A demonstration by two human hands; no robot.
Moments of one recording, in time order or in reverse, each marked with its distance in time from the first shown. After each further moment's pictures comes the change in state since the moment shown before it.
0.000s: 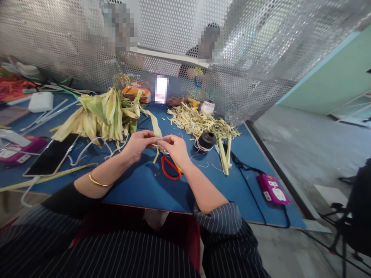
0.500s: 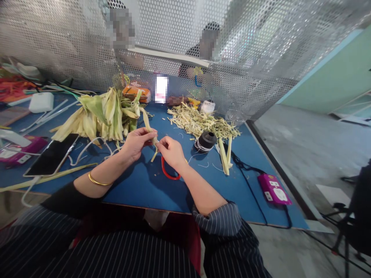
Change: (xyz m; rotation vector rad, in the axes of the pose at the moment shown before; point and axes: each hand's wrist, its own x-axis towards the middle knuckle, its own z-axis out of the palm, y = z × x) left_hand 0.006 -0.004 -0.002 -0.112 0.083 0.050; right_hand -0.006 0.004 0.006 -0.208 -0.043 -0.162
